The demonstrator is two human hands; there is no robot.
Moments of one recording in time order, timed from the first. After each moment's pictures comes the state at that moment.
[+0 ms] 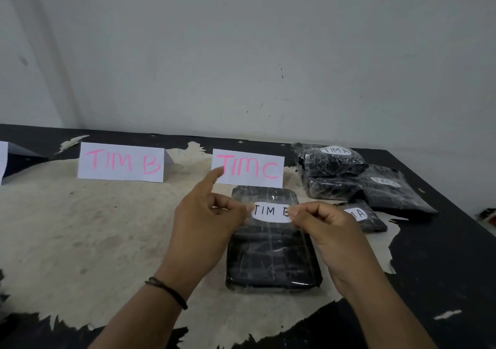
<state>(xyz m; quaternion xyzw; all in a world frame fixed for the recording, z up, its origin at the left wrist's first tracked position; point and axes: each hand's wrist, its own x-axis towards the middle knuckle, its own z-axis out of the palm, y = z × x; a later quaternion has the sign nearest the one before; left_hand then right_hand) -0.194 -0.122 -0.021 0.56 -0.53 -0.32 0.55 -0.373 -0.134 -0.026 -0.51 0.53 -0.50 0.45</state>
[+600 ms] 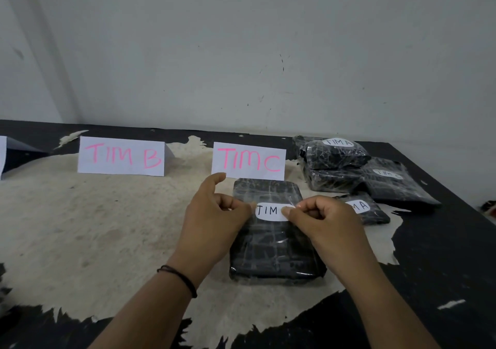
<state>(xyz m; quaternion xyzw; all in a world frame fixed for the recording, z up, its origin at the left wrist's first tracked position) -0.198 -0.134 -0.035 0.60 -0.50 -0.35 0.52 -0.368 -0.132 -0.026 -0.61 0.62 -0.42 0.26</state>
